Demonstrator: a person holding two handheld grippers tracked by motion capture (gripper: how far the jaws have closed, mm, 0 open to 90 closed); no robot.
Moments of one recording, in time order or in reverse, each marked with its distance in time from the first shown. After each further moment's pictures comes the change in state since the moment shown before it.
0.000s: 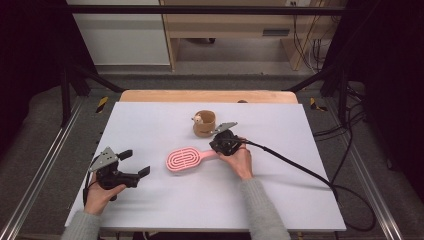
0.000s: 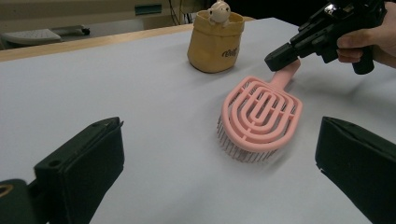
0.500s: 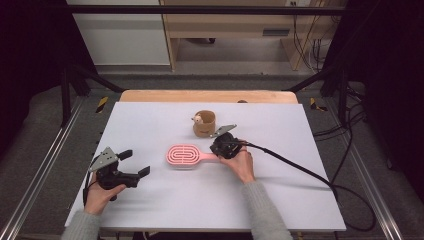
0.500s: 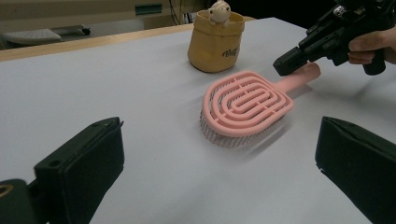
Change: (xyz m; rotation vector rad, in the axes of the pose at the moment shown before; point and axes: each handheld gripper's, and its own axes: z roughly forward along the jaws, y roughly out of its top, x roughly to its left) left arm 0.000 0.000 0.000 0.001 0.001 0.001; right arm 0.008 -0.004 -0.006 0.036 0.017 -0.024
